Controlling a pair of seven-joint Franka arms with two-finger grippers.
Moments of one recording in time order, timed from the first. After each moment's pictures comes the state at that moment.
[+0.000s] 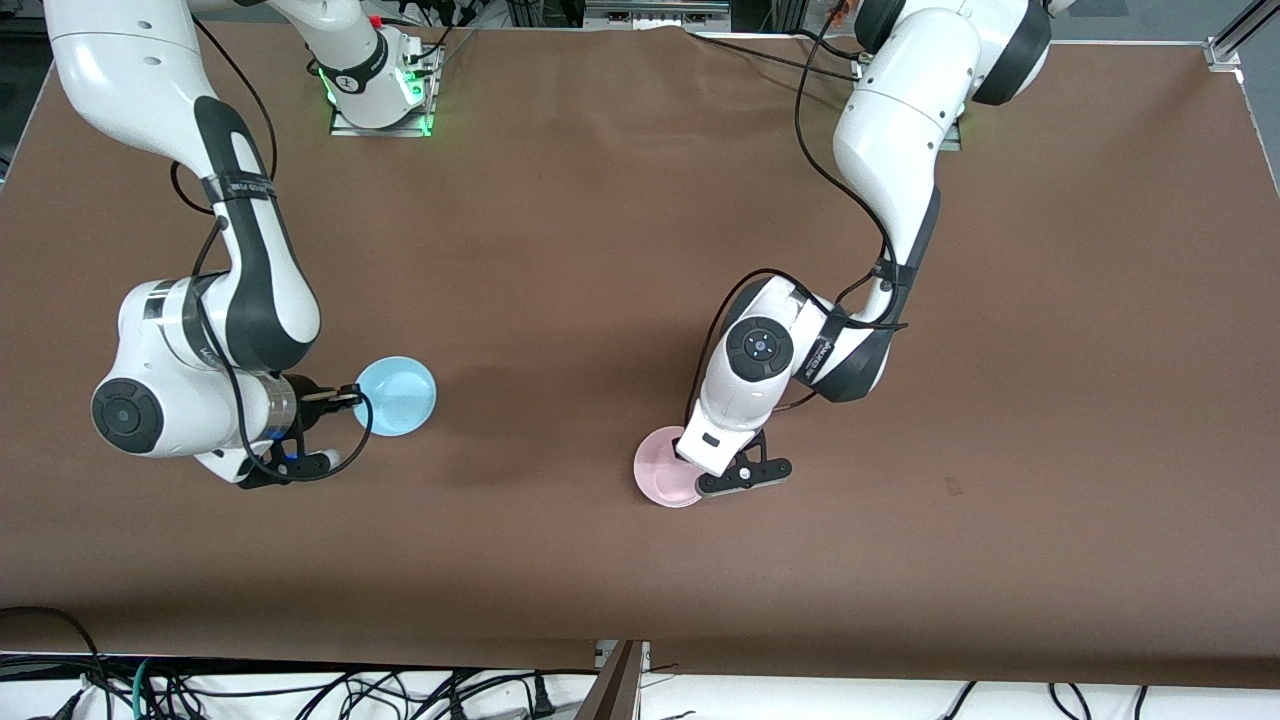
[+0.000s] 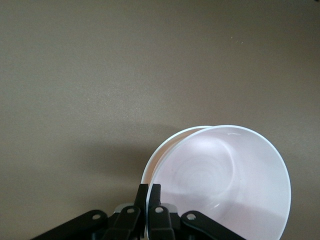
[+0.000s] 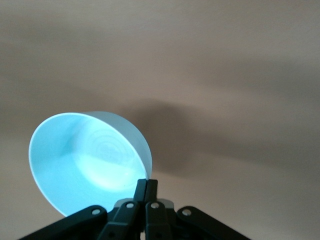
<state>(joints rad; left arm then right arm) -0.53 0.99 0.00 -1.10 0.00 2.26 -0.77 0.13 0.67 -0.01 -1.34 0.20 1.72 -0.08</state>
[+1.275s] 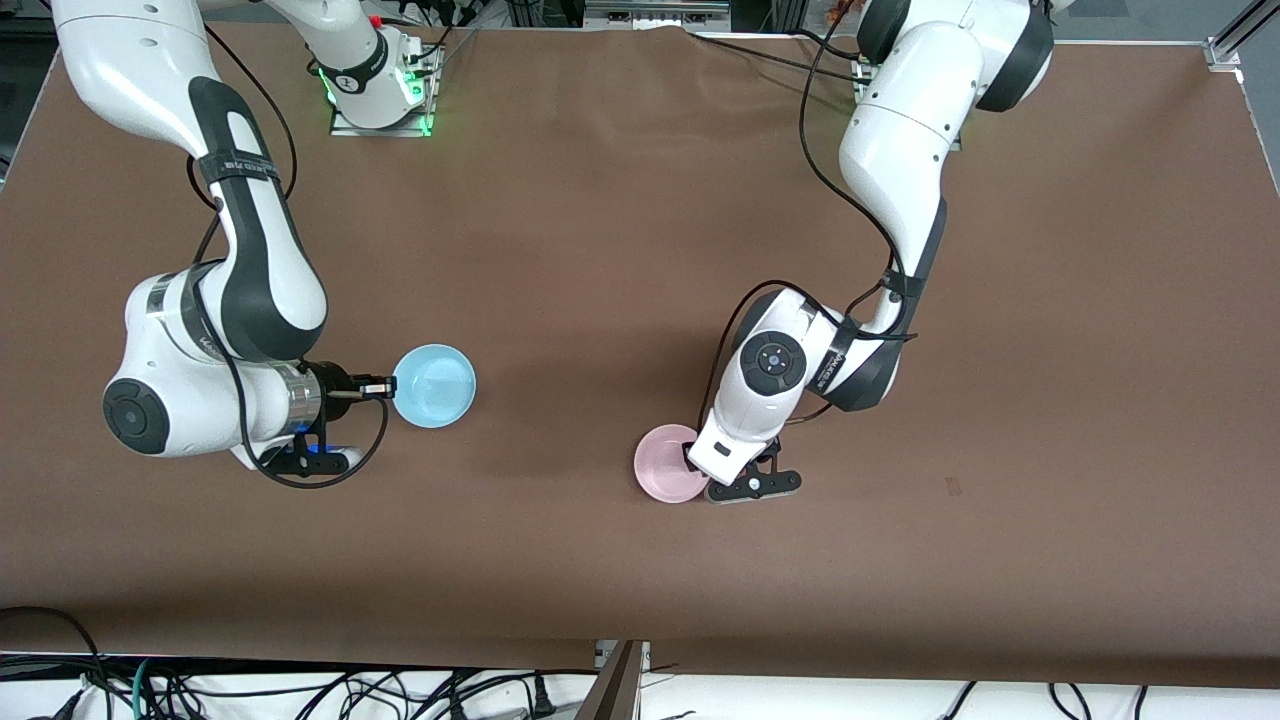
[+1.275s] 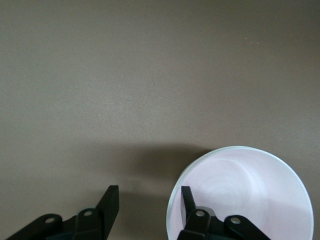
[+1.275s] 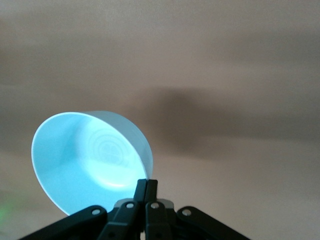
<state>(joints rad) -0.51 1.01 0.01 -1.10 0.00 2.27 -0.67 0.14 0.67 0.03 -1.30 0.26 1.65 0.10</state>
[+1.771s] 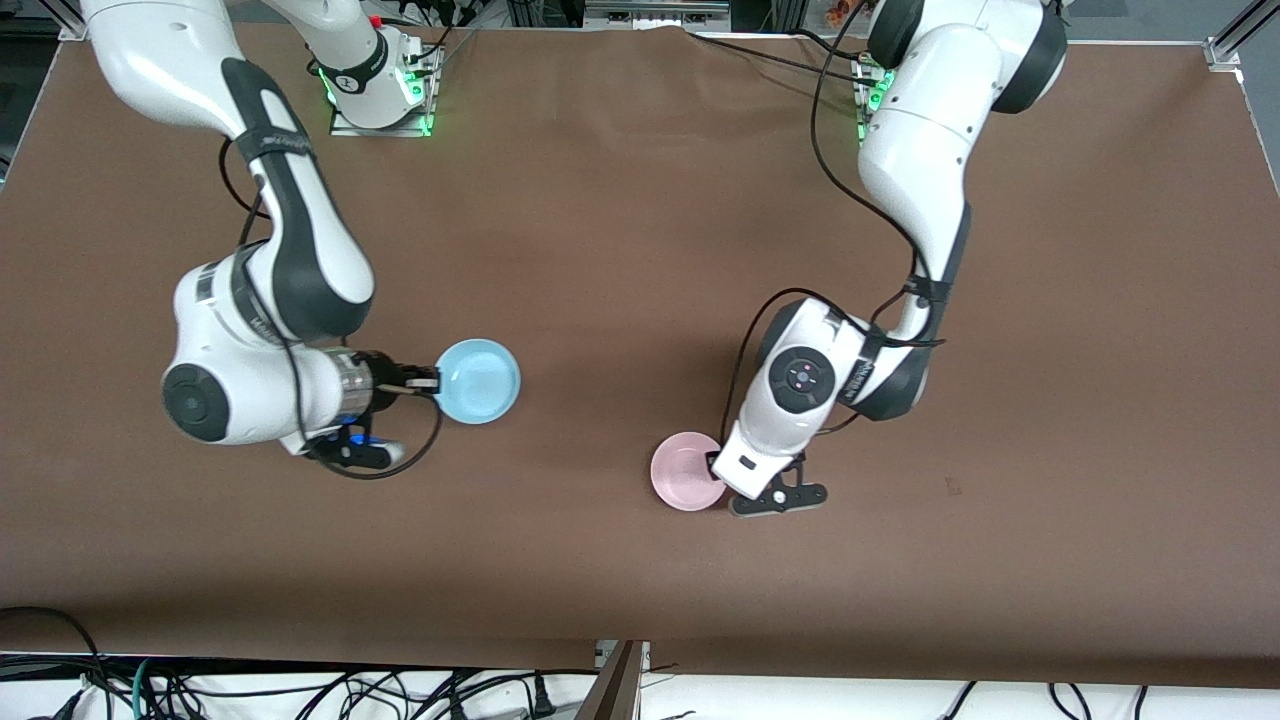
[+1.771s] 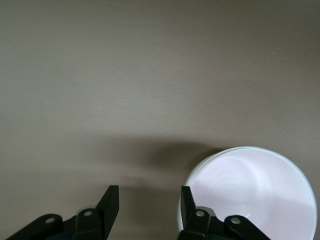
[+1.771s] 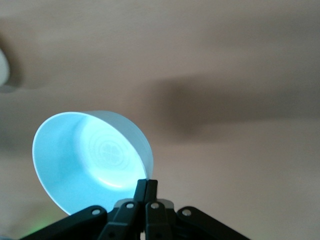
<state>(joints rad) -0.45 0.97 0.01 -1.07 0.00 2.13 -0.61 0.19 0.67 0.14 -1.25 0.26 1.66 0.42</state>
